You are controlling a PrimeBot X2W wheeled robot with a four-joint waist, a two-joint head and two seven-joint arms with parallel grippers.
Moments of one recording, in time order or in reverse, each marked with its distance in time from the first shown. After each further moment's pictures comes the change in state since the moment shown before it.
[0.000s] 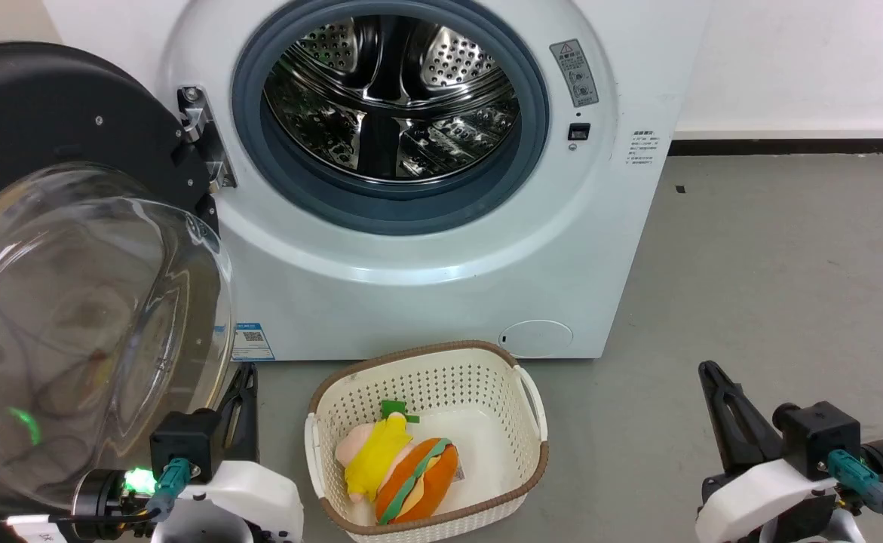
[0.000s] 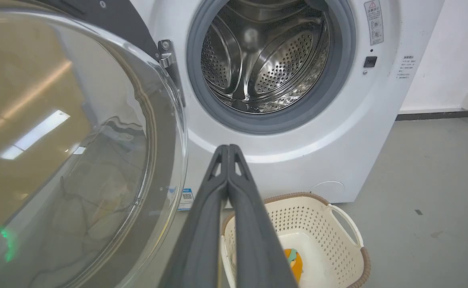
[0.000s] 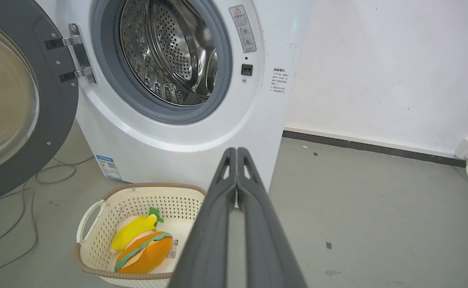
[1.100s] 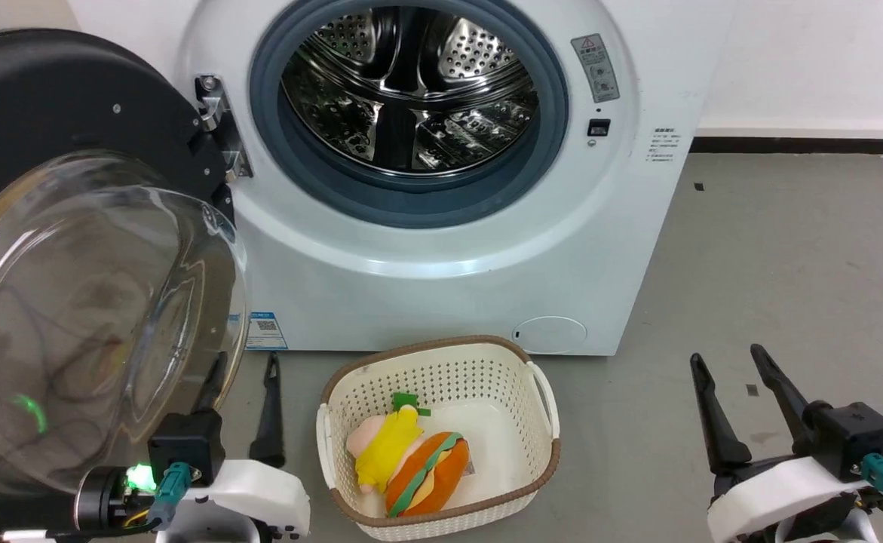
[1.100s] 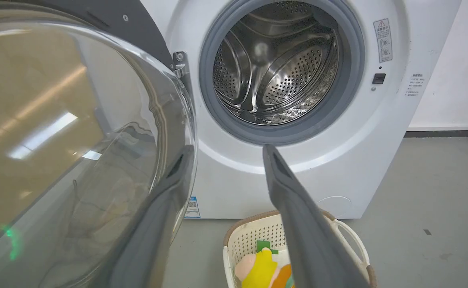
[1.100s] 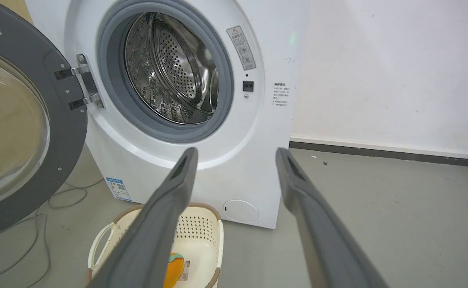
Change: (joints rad) left arm -0.002 -0.001 -0.025 -0.016 -0.019 0.047 -0.047; right arm 0.001 0.000 -0.020 -0.016 0.075 0.000 -0.047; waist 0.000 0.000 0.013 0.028
